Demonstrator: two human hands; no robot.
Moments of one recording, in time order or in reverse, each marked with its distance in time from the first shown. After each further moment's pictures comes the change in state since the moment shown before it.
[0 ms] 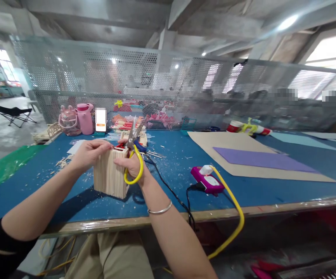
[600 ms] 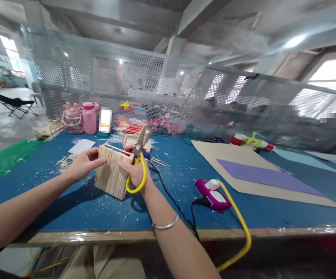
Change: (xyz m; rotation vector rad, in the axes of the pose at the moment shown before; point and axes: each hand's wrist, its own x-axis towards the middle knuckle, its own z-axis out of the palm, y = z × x) left_hand -0.014 -0.040 -0.019 -0.208 -0.018 -0.189; right_hand 0.003 0.003 0.007 -0.147 0.121 0.007
